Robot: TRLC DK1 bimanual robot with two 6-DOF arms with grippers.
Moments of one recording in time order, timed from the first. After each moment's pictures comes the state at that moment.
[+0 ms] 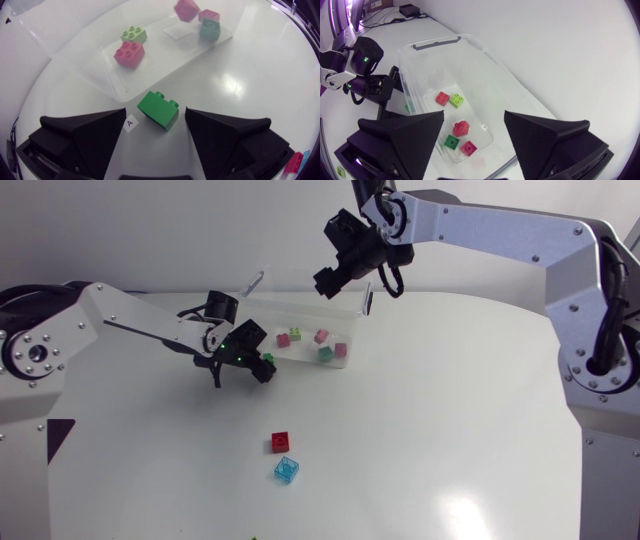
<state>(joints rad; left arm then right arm) -0.22 2.30 1.44 -0.02 0.24 0.55 0.41 2.23 2.08 -0.56 -0.10 -0.39</state>
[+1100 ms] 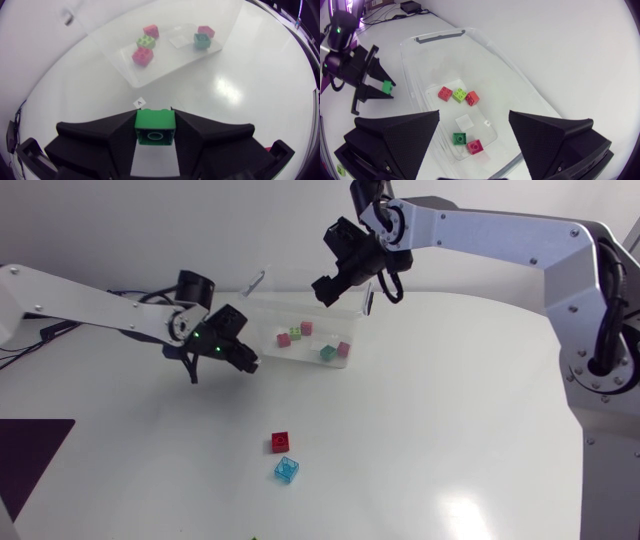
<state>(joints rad) -0.19 2.02 1.28 -0.11 0.23 0.48 0.41 2.23 2.04 -0.56 -0.10 -0.39</state>
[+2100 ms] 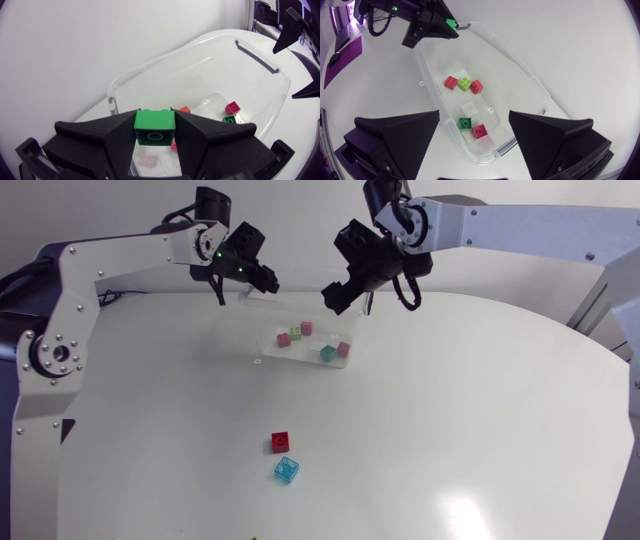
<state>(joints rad) -0.21 2.37 2.11 -0.37 0.25 0.45 0.41 2.07 1.83 -0.52 -0.09 -0.39</state>
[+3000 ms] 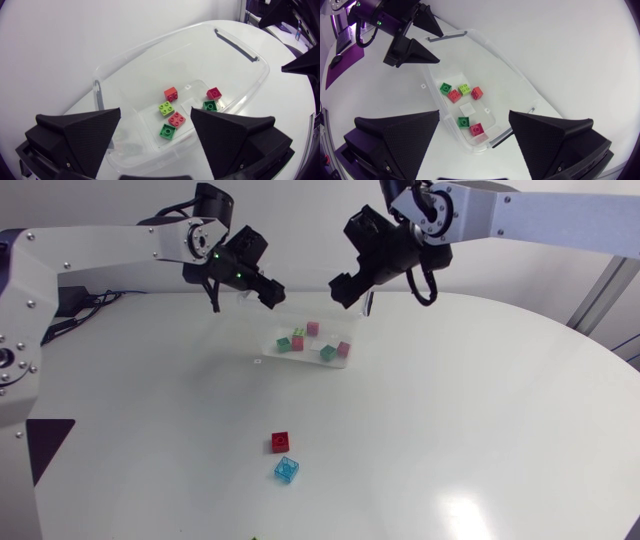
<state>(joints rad) -0.26 2.20 1.91 -0.43 0.21 0.45 0.40 1.96 1.75 -0.51 -0.09 -0.39</state>
